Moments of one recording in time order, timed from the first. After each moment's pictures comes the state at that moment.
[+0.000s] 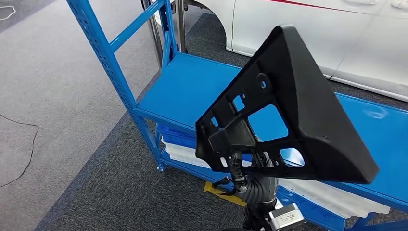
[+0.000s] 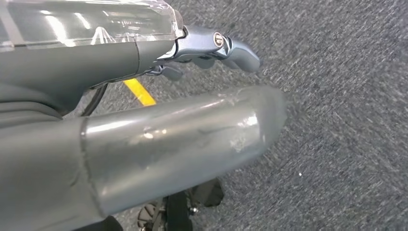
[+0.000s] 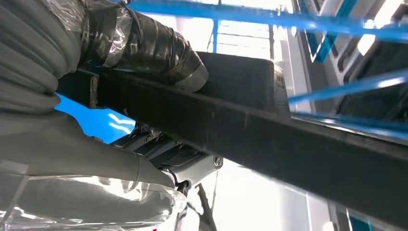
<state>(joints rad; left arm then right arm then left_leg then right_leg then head) -0.09 -0.15 1.07 -0.22 -0.57 0.33 -0.31 -0.02 0.10 0.50 -1.88 0.17 -0.40 -0.43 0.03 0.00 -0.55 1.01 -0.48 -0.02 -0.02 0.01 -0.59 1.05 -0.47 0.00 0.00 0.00</state>
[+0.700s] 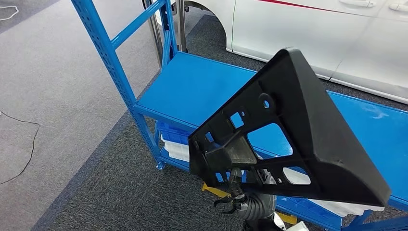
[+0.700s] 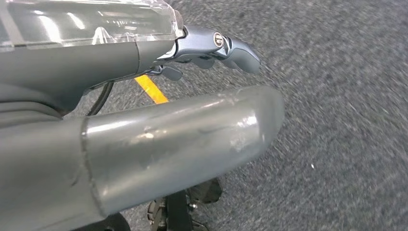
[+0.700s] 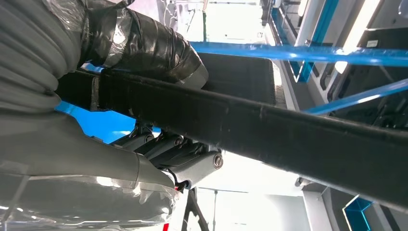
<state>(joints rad) -0.09 -0.15 1.07 -0.22 -0.57 0.32 -0.29 0.10 0.11 0.50 -1.88 0.07 -0.28 -0.56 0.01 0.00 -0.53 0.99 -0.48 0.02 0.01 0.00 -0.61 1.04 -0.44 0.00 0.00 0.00</state>
